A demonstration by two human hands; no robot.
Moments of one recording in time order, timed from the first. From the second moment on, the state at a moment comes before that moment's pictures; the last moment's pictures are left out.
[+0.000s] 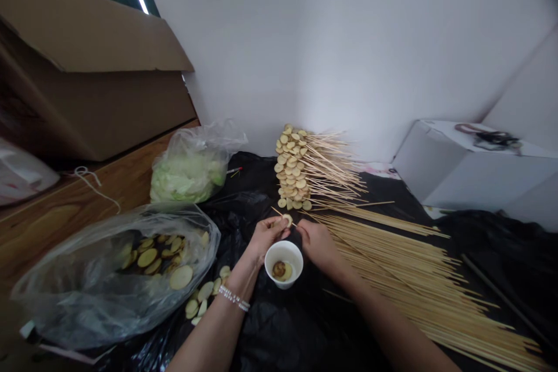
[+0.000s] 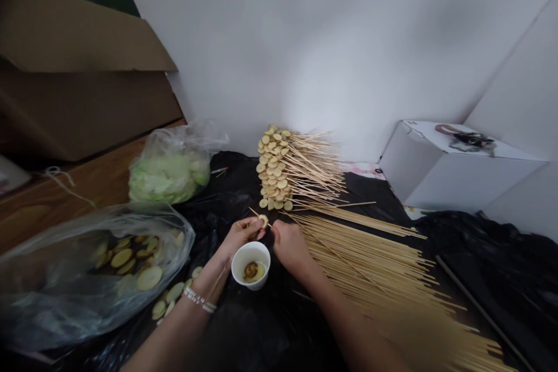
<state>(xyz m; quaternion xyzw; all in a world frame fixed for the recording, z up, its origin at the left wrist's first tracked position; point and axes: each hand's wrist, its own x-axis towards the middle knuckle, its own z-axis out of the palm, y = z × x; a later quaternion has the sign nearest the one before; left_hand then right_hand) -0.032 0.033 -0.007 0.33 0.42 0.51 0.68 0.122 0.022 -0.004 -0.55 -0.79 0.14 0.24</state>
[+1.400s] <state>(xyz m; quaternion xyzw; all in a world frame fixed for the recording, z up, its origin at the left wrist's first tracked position) -0.042 0.031 0.003 0.18 0.27 0.45 0.83 0.113 0.026 -0.015 -0.49 -0.68 0.35 0.42</state>
